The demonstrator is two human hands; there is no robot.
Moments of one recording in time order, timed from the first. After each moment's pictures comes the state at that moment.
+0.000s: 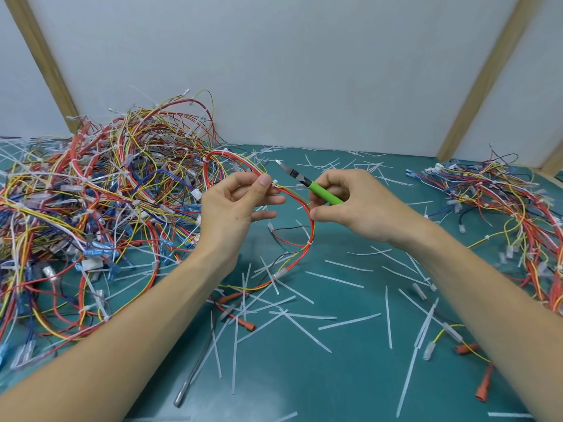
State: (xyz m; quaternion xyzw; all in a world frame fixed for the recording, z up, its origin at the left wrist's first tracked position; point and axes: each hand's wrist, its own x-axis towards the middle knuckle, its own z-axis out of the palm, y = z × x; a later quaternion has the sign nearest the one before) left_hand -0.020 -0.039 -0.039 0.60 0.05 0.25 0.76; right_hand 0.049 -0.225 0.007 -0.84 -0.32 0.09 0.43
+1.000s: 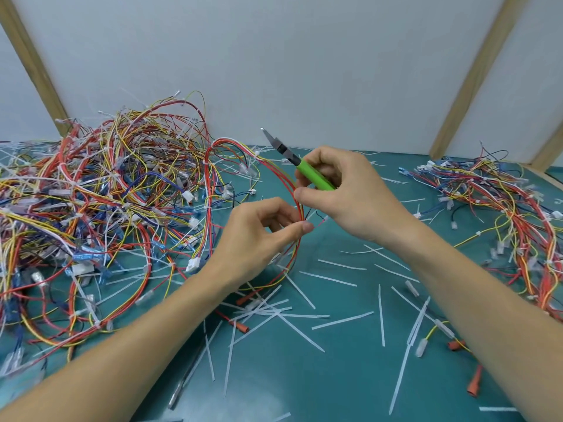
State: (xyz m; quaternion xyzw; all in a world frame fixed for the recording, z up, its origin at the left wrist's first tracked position) left_hand -0.028 -0.059 -0.050 0.81 -0.08 0.19 0.55; right_hand 0.034 -0.217 0.017 -0.79 -0.36 -0.01 0.50
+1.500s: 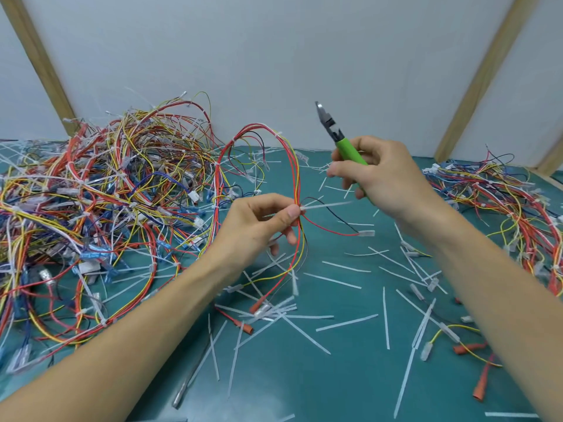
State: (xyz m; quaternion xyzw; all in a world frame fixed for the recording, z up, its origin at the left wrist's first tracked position) left_hand -0.024 -0.049 -0.048 0.69 -0.06 0.11 0.71; right_hand 0.053 -0.235 0.031 -0.80 -0.23 -0.01 0.55
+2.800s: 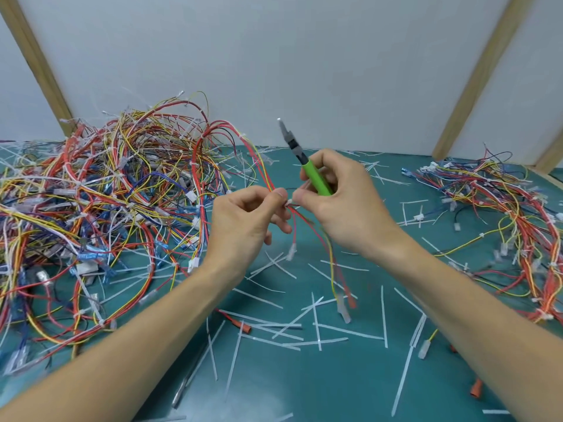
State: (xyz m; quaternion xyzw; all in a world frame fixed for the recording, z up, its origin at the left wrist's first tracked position) left_hand -0.027 -0.062 -0.038 0.68 0.05 0.25 0.69; right_hand 0.024 -0.205 0.005 -0.82 -0.28 -0.07 0.50
